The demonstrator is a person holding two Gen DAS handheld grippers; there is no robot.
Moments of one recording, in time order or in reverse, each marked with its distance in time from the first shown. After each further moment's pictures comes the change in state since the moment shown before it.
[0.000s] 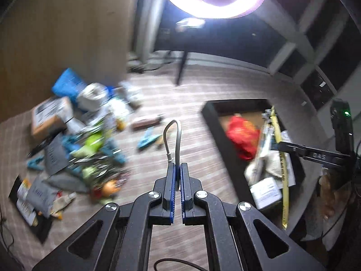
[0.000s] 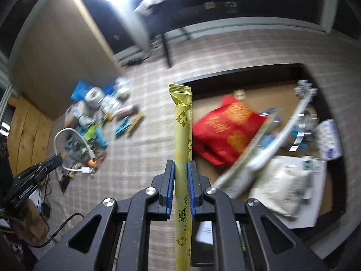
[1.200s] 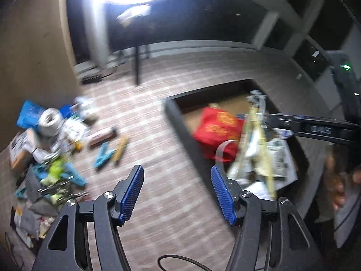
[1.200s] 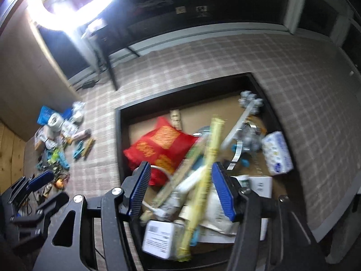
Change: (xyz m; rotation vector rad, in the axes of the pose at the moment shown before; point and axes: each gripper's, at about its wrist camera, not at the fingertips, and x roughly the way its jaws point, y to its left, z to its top) left arm 0.056 -0.059 0.014 0.122 0.073 0.068; right arm -0.011 -0.054 0.034 0.039 -0.022 -0.150
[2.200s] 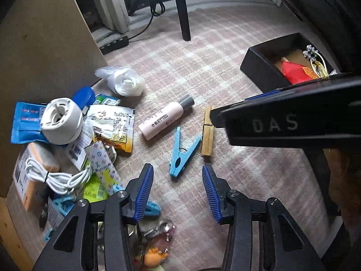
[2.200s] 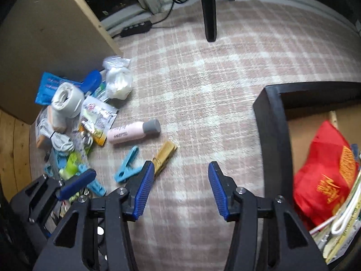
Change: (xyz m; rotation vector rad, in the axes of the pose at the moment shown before) left arm 0.103 0.103 0.007 0.211 0.193 0.115; right arm 0.173 0.184 0.033 -0.043 0.247 0.116
